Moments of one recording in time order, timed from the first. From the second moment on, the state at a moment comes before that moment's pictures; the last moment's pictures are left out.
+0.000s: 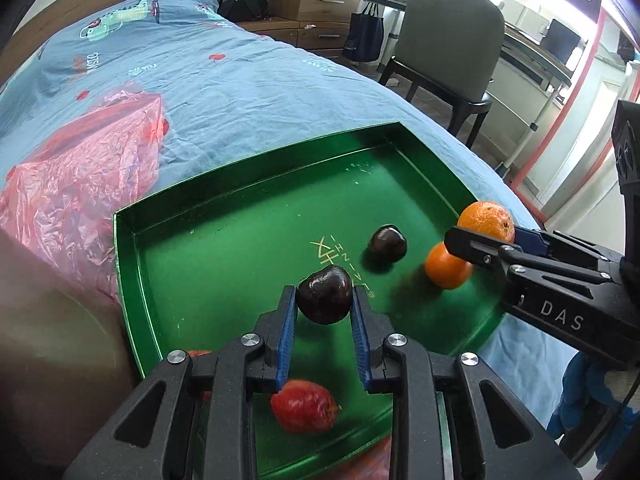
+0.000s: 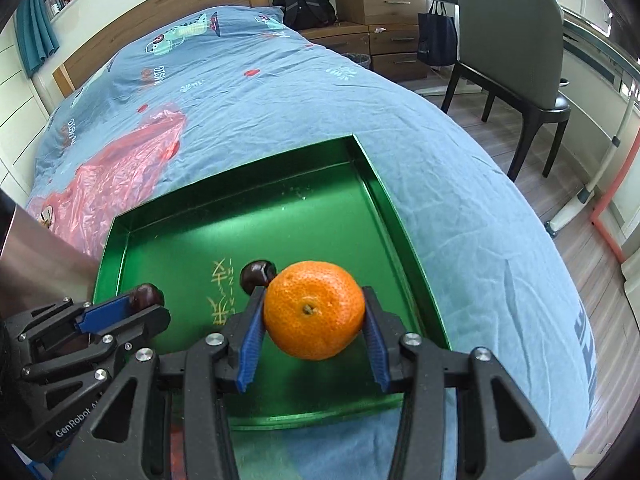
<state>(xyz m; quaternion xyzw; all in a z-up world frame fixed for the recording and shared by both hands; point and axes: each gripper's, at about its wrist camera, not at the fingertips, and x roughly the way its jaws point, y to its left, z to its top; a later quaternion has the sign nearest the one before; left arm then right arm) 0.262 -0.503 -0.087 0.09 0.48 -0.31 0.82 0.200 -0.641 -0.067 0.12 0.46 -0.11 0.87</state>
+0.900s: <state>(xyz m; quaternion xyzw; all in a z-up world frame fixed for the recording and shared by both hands) 0.262 -0.505 -0.085 0.09 0.47 -0.29 0.83 0.229 -0.645 -0.073 0.09 0.48 -0.15 0.86</state>
